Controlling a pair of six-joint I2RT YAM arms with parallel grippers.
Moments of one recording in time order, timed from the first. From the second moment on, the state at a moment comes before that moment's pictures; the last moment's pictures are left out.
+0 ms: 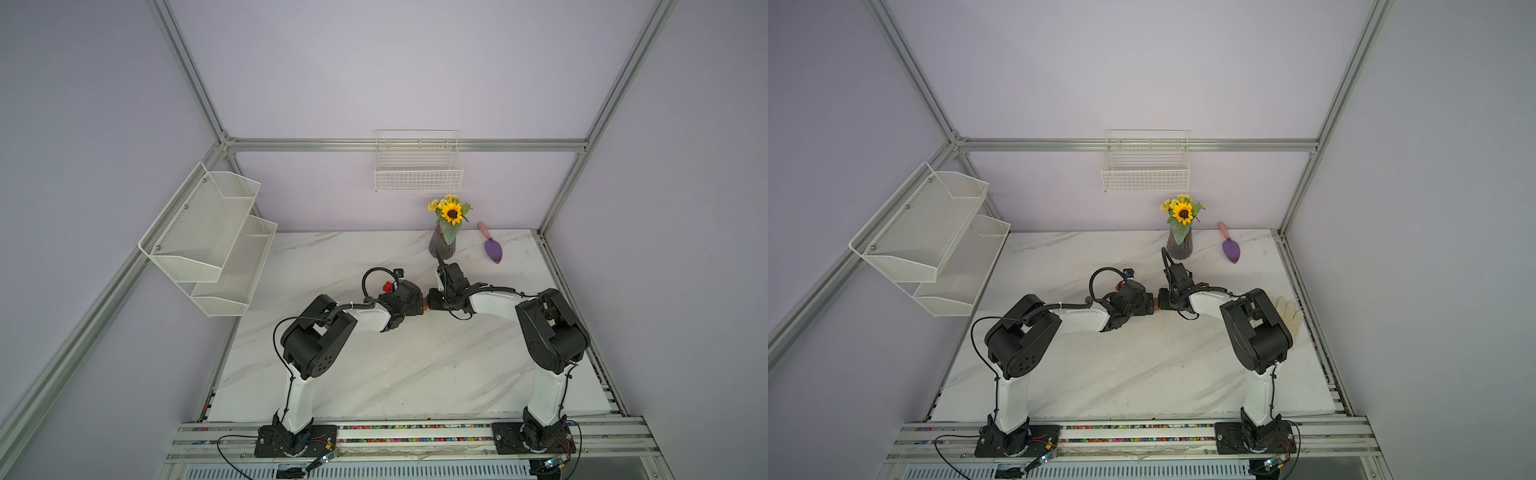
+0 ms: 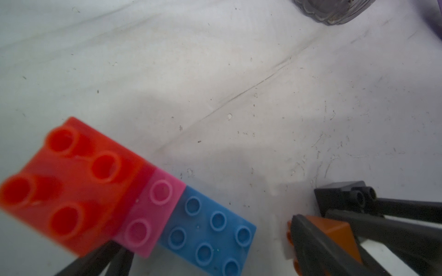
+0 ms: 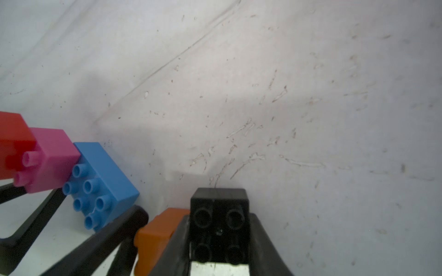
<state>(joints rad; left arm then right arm) -0.73 2.01 1.17 0.03 -0.35 -0.59 0.46 1.91 1.11 -0.15 -0.06 0.48</state>
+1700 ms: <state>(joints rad) -0.96 2.06 1.31 -0.15 -0.46 -0.67 0.43 1.54 0.72 -0.21 0.01 0.49</state>
